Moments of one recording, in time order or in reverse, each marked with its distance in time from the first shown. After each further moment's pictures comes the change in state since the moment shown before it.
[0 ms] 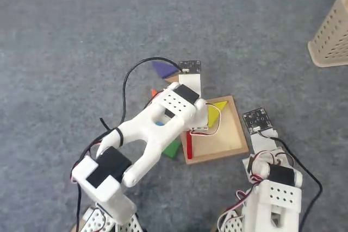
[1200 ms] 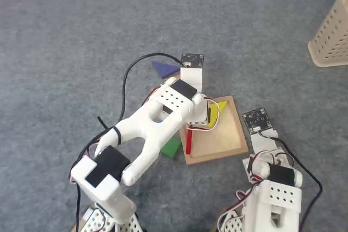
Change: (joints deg) left arm -1.5 0.0 -2.6 0.0 -6.2; right arm 0.0 0.0 0.0 0.0 0.0
